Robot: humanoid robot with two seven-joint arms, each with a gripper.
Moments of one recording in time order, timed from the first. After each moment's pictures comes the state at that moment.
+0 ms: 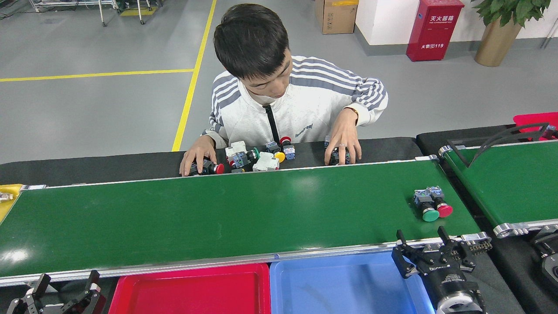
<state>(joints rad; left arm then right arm) 0.31 0.14 0.41 -1.71 -1.36 -0.30 0.04 -0.03 -0.22 0.12 -1.50 1.25 0.08 0.06</state>
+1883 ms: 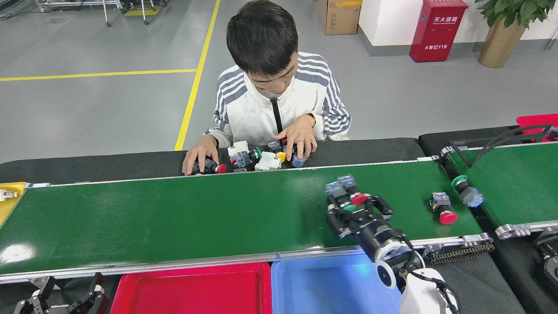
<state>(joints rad) 0.30 0.14 0.40 -1.66 -1.37 -0.30 0.04 -0.34 0.03 0.44 -1.29 1.24 -0.51 0.06</state>
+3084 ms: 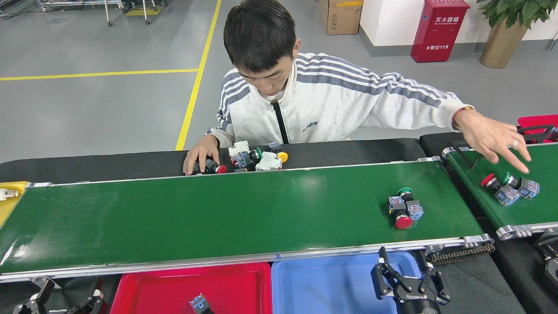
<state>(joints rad) 0.33 0.15 0.40 -1.70 -1.36 -0.31 0.04 0.15 -0.02 0.12 -1.63 1.24 0.26 -0.11</state>
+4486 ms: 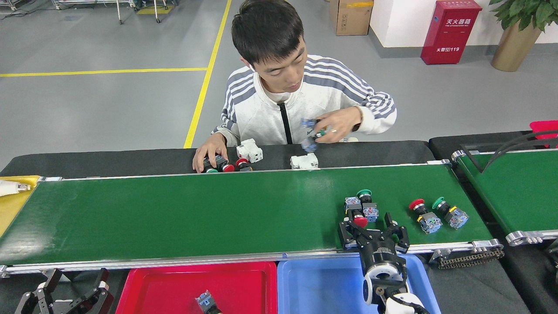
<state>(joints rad) 0.29 0.15 0.40 -1.69 -1.37 -0.35 0.04 -0.29 0.07 0.27 -1.19 1.32 0.29 0.02</state>
